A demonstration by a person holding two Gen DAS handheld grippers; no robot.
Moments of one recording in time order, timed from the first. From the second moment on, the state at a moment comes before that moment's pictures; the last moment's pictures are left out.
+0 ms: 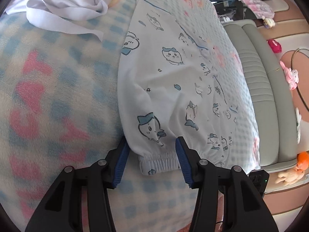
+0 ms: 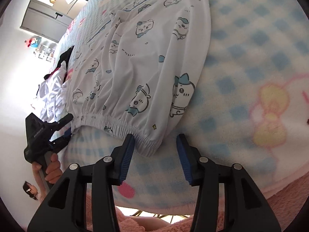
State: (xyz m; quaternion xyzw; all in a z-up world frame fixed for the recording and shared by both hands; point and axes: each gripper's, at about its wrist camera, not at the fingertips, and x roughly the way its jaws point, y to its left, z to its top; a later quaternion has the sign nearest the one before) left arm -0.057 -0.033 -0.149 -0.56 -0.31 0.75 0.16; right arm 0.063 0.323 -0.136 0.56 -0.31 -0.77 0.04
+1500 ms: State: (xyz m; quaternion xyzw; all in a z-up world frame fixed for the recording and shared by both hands) left arm -0.045 -0.031 -0.123 -0.53 -0.31 0.78 0.16; right arm 0.059 0.309 -0.099 0.51 -0.26 -0.82 0.06
